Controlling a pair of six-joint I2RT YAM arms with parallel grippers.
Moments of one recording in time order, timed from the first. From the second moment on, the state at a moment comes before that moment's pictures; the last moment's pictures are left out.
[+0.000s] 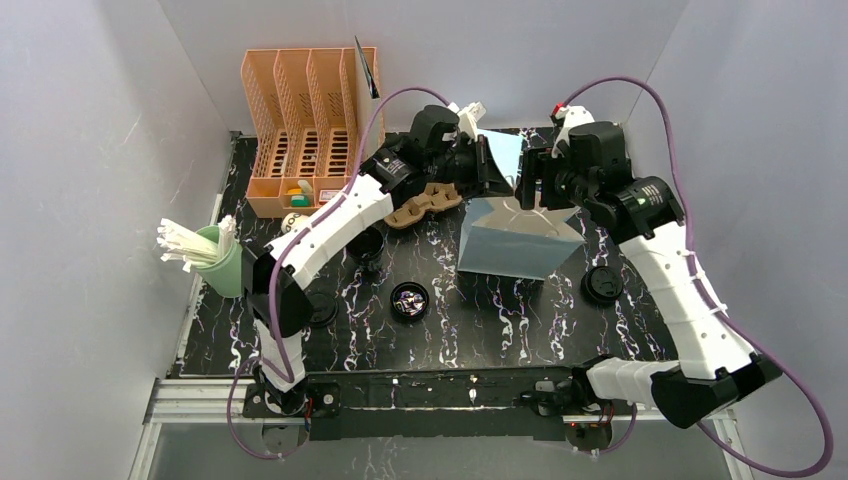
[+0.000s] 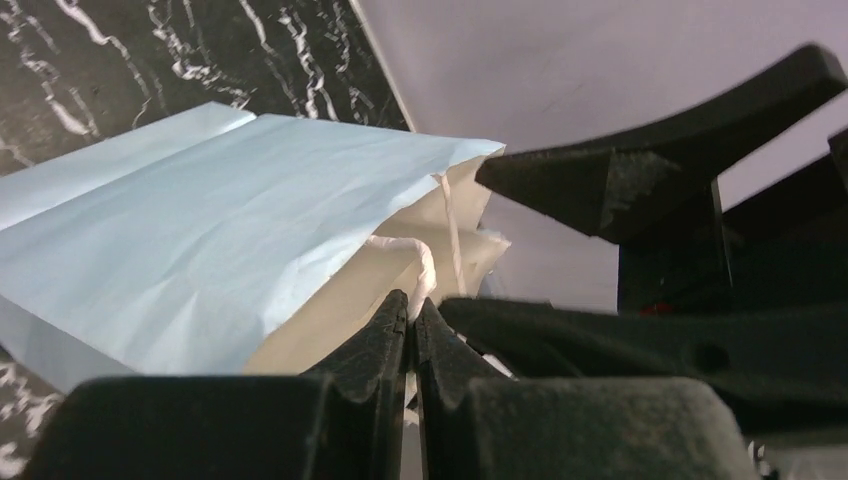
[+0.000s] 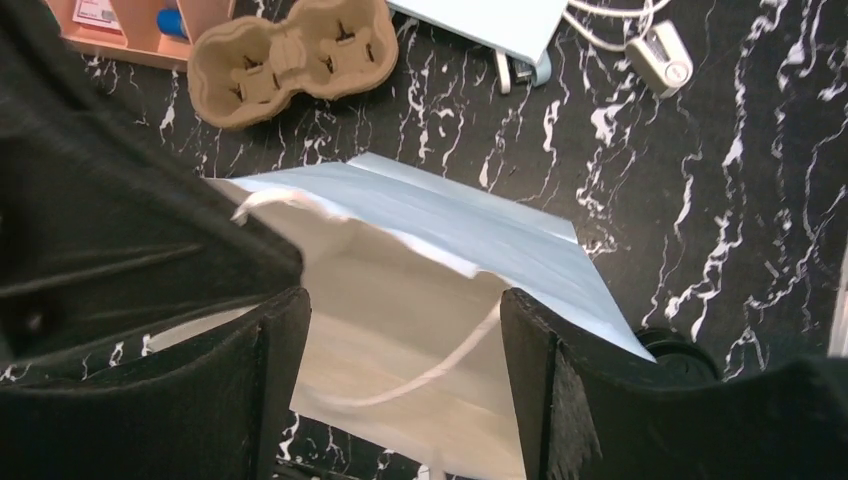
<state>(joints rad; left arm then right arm) -0.78 1.84 1.91 -0.55 0.43 -0.77 0.45 1.23 1.55 -0.95 0.06 0.24</state>
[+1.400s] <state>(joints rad) -0.69 1.85 1.81 -0.19 0.59 -1.05 0.50 1.30 1.70 -0.94 -0.11 0.00</state>
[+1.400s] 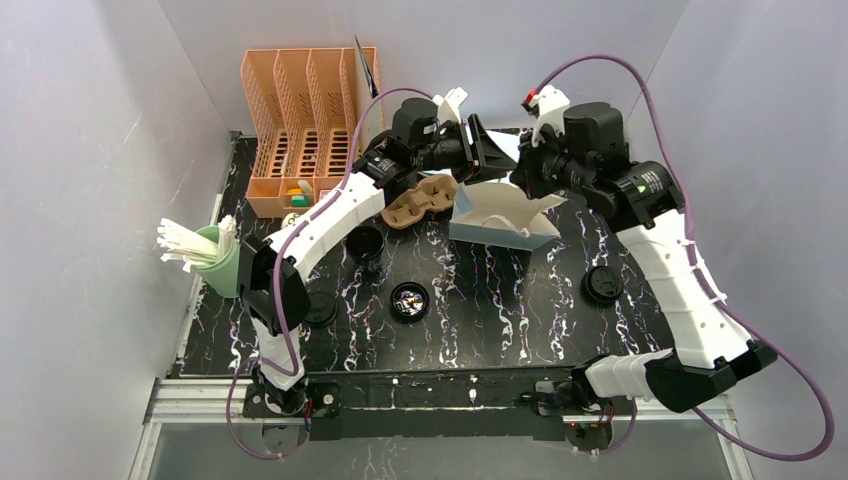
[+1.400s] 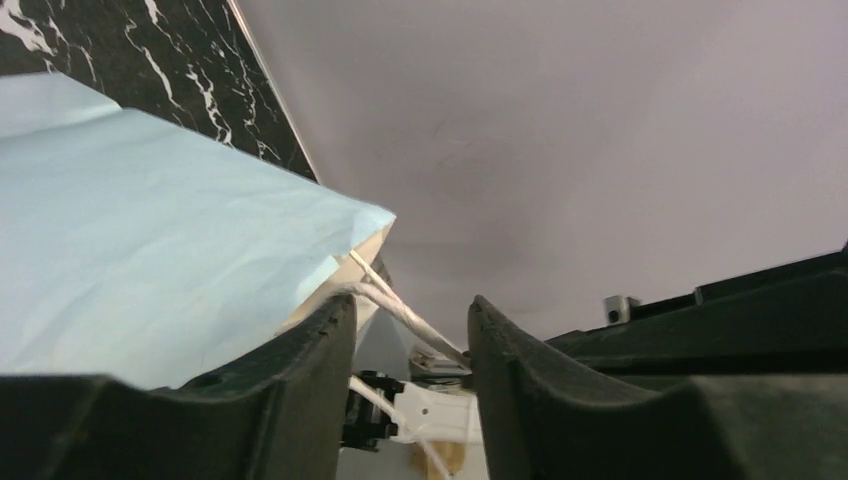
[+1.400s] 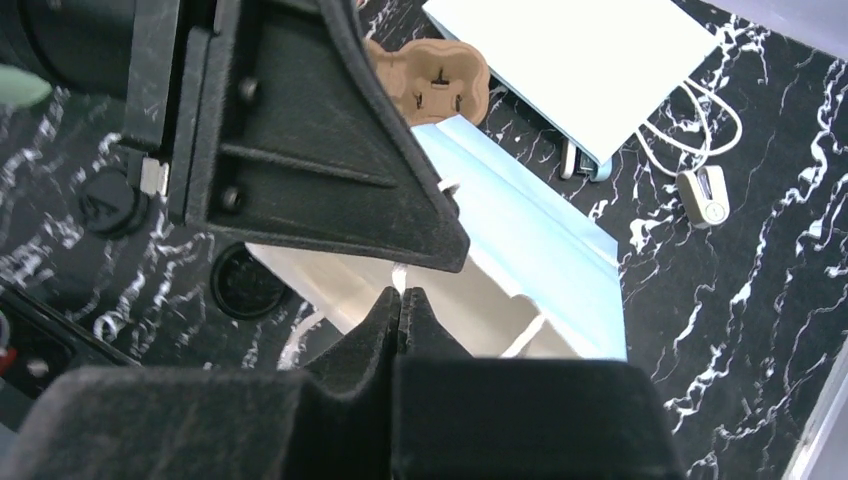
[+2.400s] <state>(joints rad) -0.62 1.42 1.73 -0.61 0.23 -0.47 0.48 1.52 2.25 -1.24 0.11 0.55</state>
